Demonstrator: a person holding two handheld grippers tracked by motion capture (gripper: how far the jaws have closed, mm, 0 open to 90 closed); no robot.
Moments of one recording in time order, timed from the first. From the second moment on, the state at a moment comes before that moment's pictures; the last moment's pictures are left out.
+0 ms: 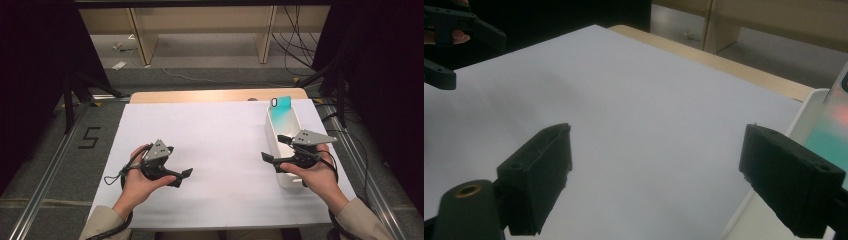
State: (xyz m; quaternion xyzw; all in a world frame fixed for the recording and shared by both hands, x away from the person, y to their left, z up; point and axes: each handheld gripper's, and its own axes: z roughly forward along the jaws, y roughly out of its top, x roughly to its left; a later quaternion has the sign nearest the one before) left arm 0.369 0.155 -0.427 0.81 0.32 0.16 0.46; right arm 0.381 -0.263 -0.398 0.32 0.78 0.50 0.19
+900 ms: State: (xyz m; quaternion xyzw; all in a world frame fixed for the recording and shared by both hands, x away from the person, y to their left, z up) left arm 0.369 0.156 -0.426 0.81 0.32 0.16 0.46; right arm 0.374 -0.269 -0.400 0.32 0.78 0.51 0.19
